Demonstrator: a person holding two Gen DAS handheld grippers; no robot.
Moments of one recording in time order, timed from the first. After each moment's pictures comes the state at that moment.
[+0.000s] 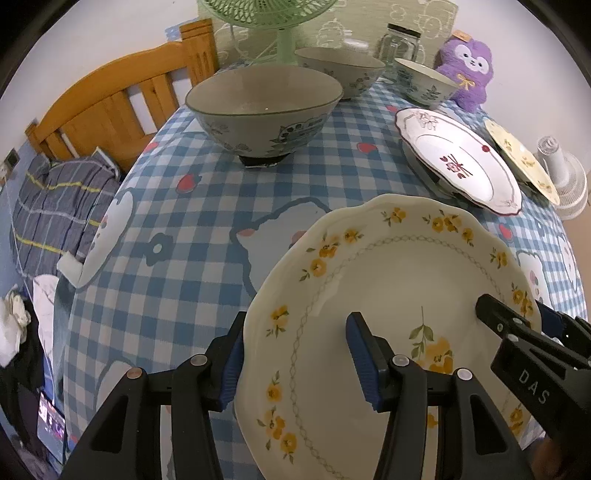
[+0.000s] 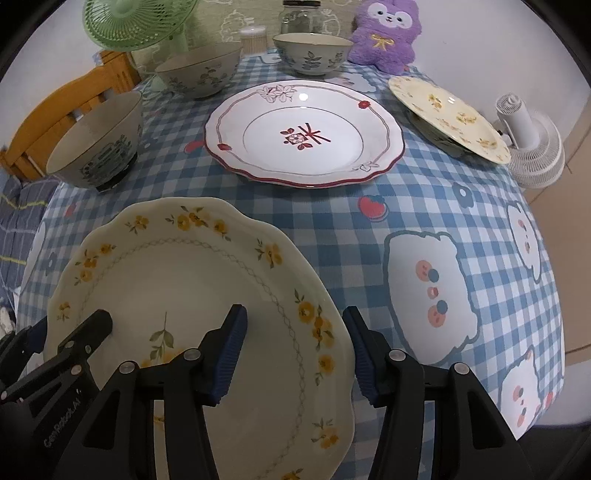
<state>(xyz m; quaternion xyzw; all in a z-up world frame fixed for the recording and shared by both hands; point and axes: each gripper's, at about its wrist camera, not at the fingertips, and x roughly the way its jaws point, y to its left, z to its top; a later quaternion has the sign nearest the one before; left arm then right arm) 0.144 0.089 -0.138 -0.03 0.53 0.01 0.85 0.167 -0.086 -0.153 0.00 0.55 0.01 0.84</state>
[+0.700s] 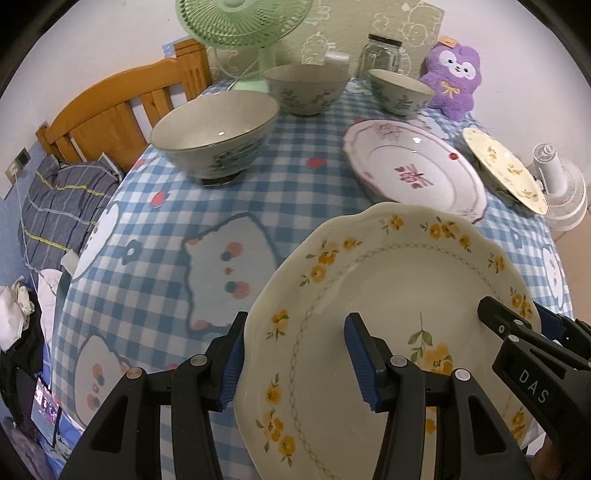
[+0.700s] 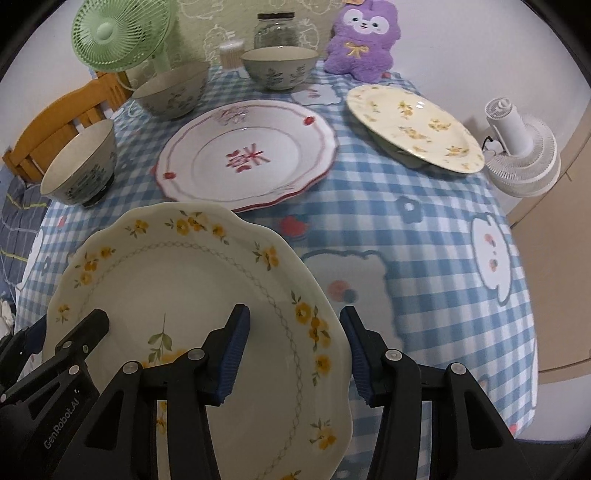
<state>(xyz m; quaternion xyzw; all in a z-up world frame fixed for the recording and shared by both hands) 0.139 0.022 -0.115 -0.03 0.51 0.03 0.86 0.170 -0.159 -0.132 0.00 0.54 0.02 0.84</state>
